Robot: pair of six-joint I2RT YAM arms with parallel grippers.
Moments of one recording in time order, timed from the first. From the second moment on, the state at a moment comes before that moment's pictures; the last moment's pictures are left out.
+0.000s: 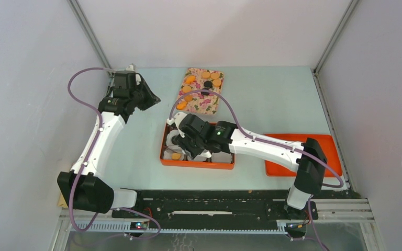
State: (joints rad) left arm -0.14 1.31 1.31 -0.64 0.11 -0.61; right arm 1.13 1.72 1.52 -0.67 0.12 0.15
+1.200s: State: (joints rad) left arm -0.14 1.36 1.31 -0.62 0.14 -0.61; right arm 0.66 2.09 1.88 -0.61 0.28 0.08
